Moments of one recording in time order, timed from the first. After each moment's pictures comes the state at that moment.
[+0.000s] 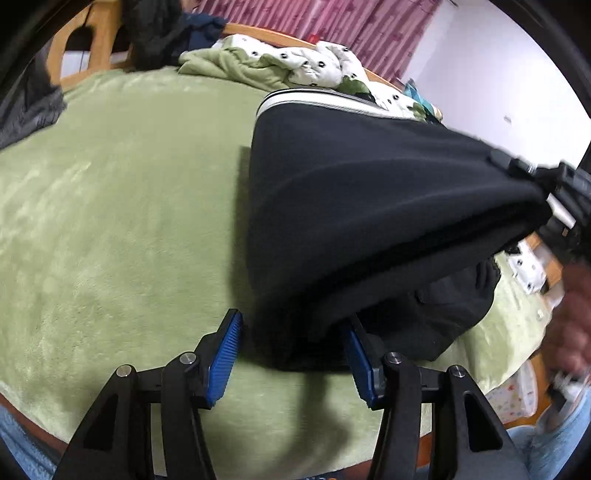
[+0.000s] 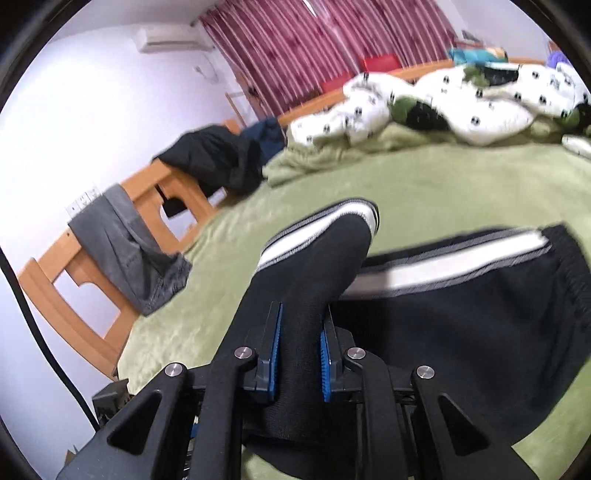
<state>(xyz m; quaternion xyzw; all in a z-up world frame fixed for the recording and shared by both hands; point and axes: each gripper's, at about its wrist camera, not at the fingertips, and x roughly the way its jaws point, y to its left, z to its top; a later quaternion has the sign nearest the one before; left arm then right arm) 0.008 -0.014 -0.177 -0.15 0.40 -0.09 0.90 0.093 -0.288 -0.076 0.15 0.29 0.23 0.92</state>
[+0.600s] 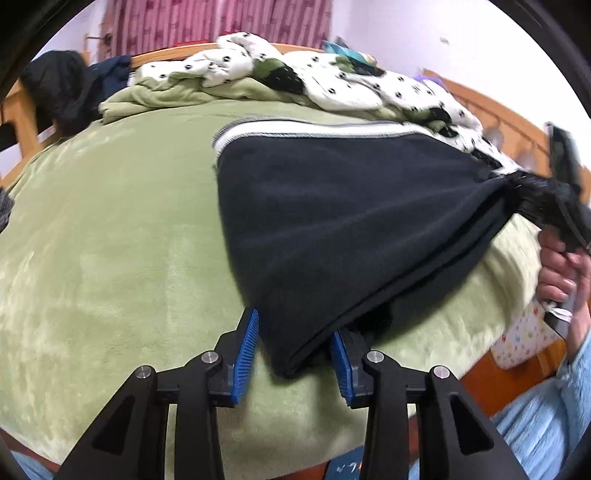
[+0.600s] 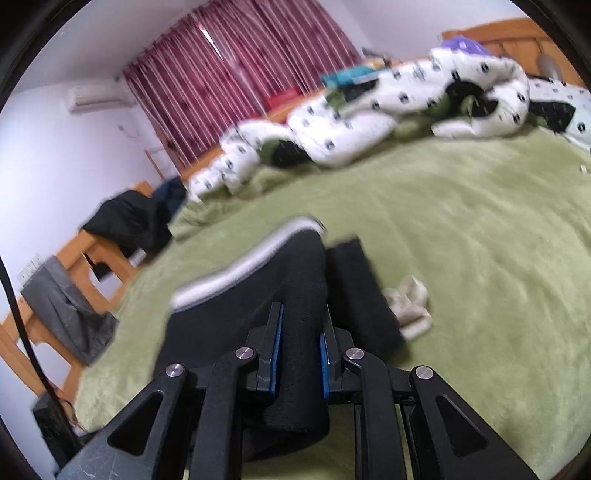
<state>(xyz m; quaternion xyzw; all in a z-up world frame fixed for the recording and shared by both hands) 0.016 -0.096 -0.157 0.01 0.41 -0.16 0.90 0.082 -0.485 -0.140 0.19 0.32 0.06 0.93</state>
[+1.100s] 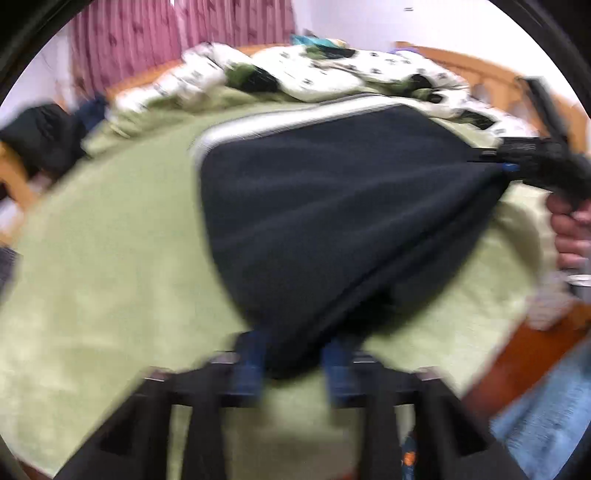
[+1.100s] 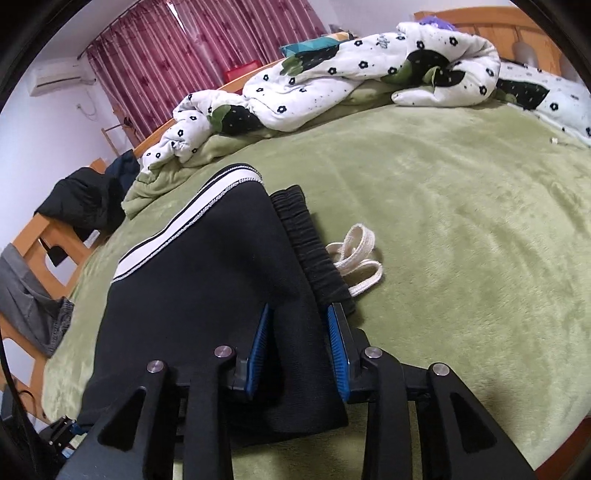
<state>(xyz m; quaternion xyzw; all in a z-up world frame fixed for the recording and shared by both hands) 0.017 -0.125 -0.167 0.11 0.38 -0.13 0.91 0.078 -0.489 -0.156 0.18 0.34 0.01 0.92</state>
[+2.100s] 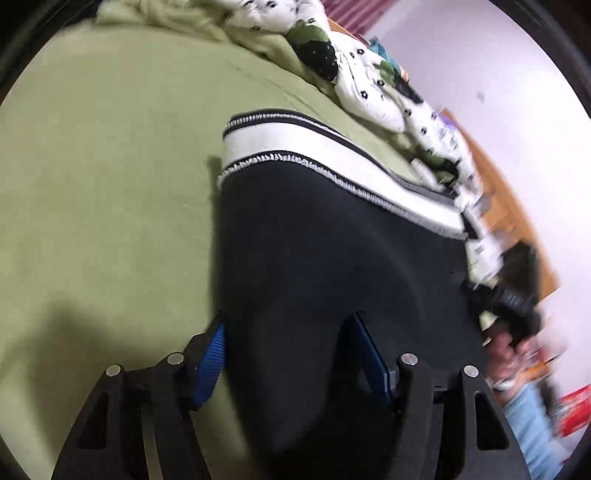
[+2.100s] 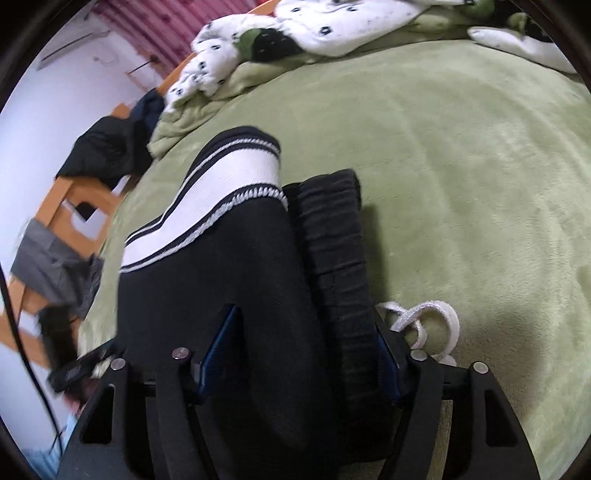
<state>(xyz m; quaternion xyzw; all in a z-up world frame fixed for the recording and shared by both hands) 0.181 -0.058 -0.194 -0.21 0.48 -0.24 0.82 0.194 -0.505 -0.180 0.18 0.48 0.16 0.84</state>
